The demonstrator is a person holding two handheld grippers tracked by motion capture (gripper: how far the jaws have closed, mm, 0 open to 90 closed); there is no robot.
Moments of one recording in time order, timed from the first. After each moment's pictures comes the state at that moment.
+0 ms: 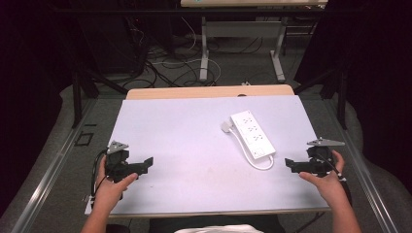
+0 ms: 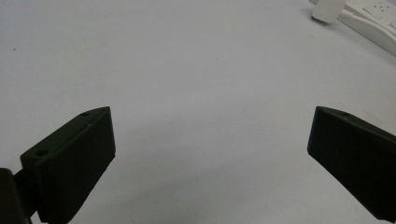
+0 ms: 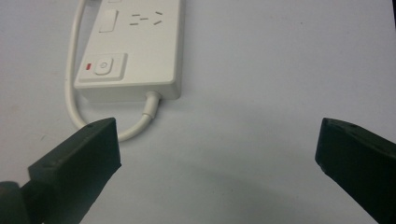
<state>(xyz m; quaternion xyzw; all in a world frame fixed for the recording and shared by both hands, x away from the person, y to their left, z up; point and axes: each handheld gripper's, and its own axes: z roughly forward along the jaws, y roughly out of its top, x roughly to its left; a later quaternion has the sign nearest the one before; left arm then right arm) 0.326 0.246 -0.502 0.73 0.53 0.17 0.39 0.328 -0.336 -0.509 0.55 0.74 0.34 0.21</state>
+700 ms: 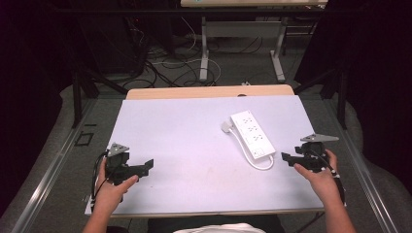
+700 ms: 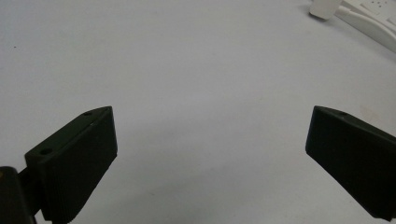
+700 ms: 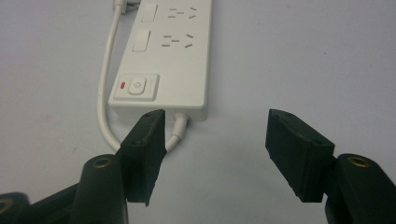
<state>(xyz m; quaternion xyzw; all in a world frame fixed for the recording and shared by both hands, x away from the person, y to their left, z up) 0.317 0.244 -0.500 0.73 0.53 0.18 0.39 0.336 -0.317 -0.496 0.52 0.75 0.36 0.21</state>
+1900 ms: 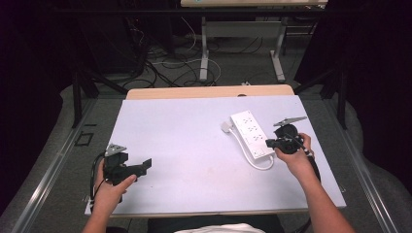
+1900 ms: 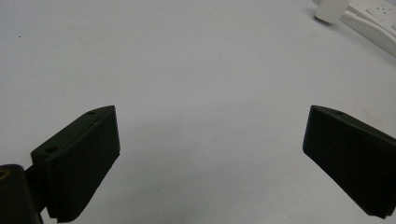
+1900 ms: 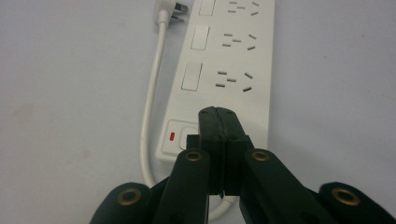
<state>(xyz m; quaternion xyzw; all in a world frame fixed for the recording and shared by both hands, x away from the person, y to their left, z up) 0.319 0.249 -0.505 0.73 0.54 0.17 0.39 0.387 -0.258 -0.483 0.49 0.80 0.32 0.16</state>
